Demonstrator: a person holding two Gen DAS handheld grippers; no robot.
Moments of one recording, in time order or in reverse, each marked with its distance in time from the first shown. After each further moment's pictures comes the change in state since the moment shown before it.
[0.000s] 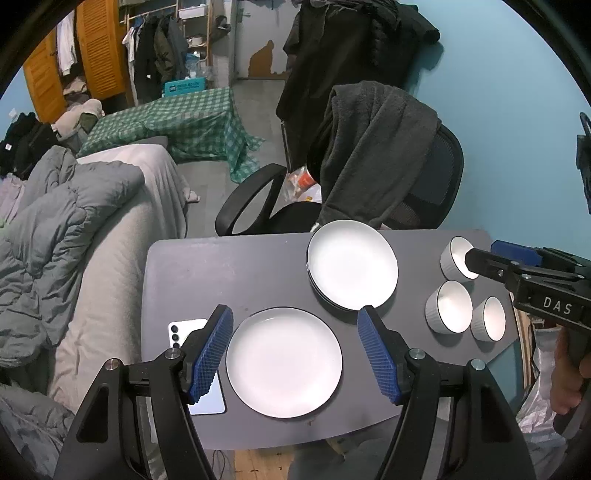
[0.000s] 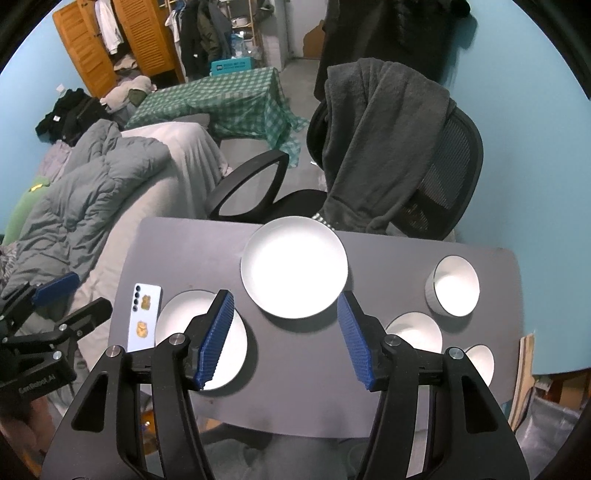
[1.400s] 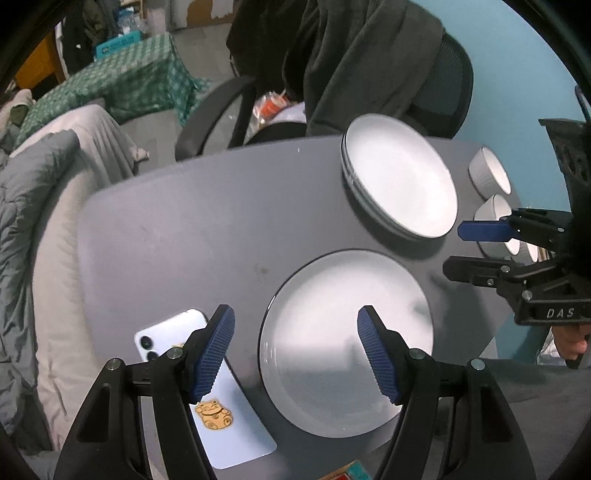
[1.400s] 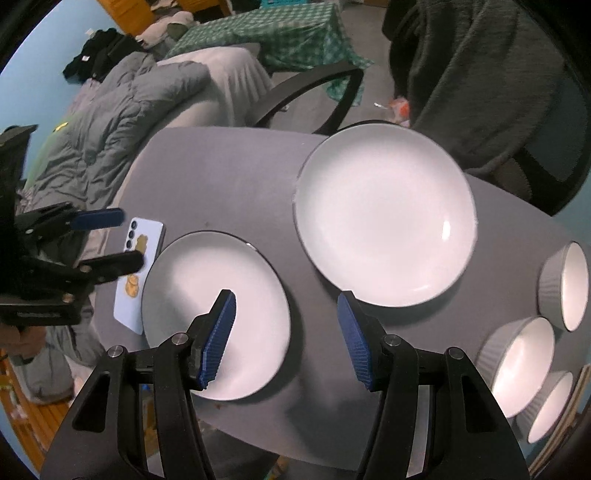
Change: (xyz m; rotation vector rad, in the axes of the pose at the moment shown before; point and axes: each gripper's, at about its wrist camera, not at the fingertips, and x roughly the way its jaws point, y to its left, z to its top) left arm 0.168 0.074 -0.032 0.170 0.257 -0.161; right arm 0.161 0.048 -0.038 -0.111 0.232 0.190
